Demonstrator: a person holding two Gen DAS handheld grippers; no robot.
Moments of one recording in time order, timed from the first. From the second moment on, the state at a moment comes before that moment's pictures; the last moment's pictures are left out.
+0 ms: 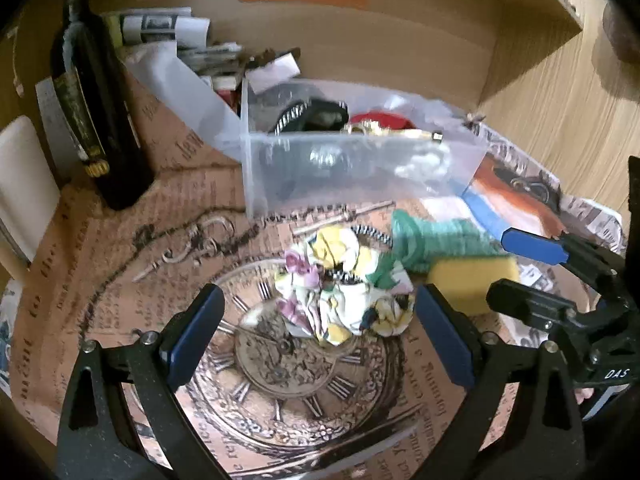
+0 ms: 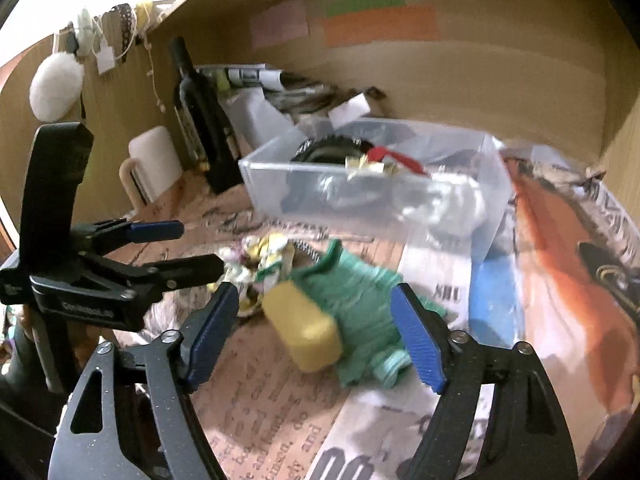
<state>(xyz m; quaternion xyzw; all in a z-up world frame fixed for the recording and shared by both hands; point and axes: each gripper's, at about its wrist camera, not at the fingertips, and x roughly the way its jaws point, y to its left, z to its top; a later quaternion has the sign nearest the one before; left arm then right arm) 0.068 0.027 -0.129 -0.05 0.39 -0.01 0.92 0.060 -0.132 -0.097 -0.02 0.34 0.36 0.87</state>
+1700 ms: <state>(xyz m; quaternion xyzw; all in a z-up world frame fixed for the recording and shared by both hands) 0.119 0.036 -0.053 -0.06 0.29 -0.02 0.96 0.113 -0.169 -0.018 0.02 0.20 0.29 0.94</state>
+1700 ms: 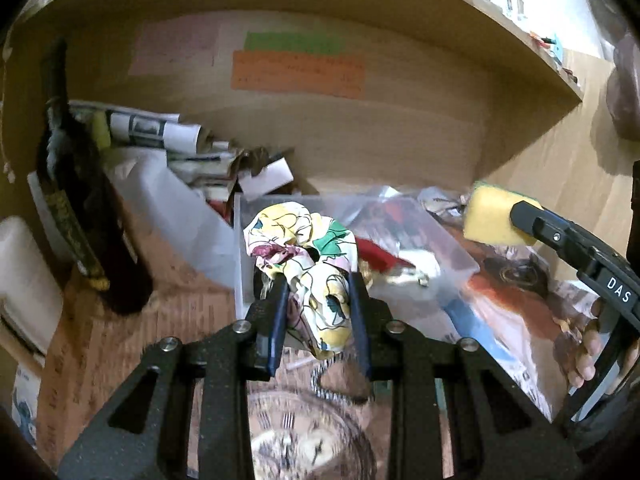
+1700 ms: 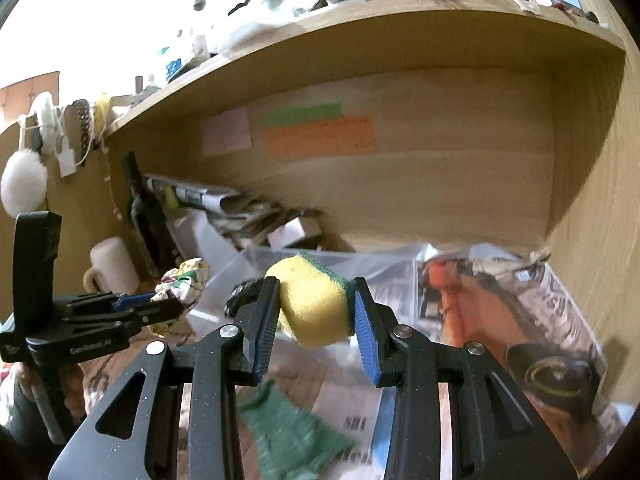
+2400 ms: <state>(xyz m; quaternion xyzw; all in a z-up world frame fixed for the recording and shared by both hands) 0.201 0.031 -0.098 -0.05 0.36 -0.01 0.93 0.178 -0.128 -0.070 -0.04 0.31 0.29 0.90</state>
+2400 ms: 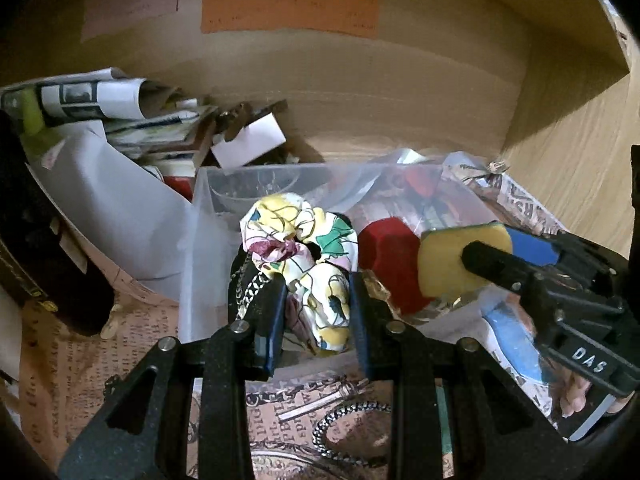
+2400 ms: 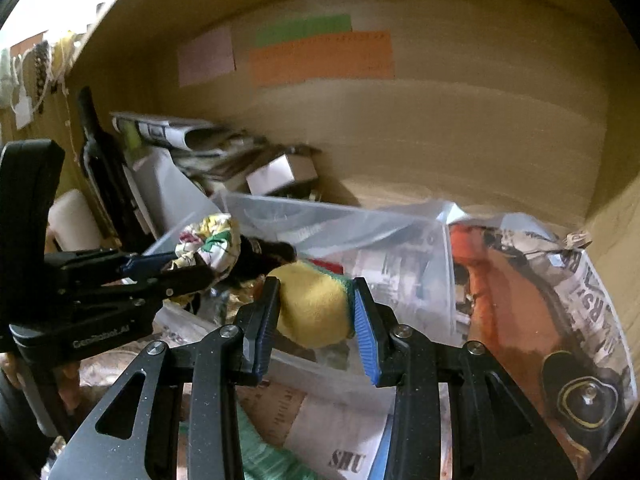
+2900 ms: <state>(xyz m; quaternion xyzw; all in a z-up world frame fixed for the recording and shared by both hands) 0.170 0.034 -0.080 -0.05 0.33 0.01 0.94 0.177 -0.129 -0.066 -0.06 0.29 0.26 0.92</state>
